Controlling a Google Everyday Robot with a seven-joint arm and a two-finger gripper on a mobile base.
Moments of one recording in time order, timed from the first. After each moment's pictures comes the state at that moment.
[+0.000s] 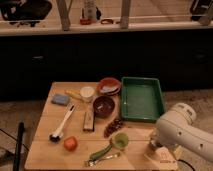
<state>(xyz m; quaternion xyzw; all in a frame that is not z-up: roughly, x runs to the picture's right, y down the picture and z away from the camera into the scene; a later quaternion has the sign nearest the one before) 0.278 0.271 0.653 -0.33 -0.03 -0.34 0.88</state>
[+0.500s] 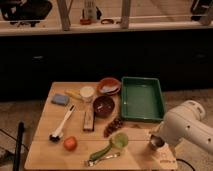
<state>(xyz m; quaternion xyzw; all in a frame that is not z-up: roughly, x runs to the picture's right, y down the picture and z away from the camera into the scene) 0.280 0.257 0.661 -0.31 -0.09 -0.31 0.89</state>
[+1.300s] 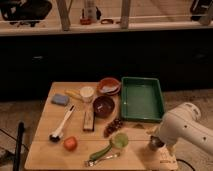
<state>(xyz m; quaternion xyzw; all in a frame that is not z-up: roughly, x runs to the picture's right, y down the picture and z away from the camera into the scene) 0.280 0.270 0.696 -0.31 -0.11 -0.32 0.89</state>
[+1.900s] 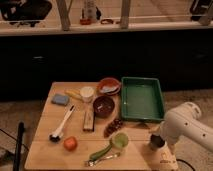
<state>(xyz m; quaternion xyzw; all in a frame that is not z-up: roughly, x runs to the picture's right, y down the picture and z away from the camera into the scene) 0.294 0.271 0.712 -0.31 -0.12 -0.31 0.89</state>
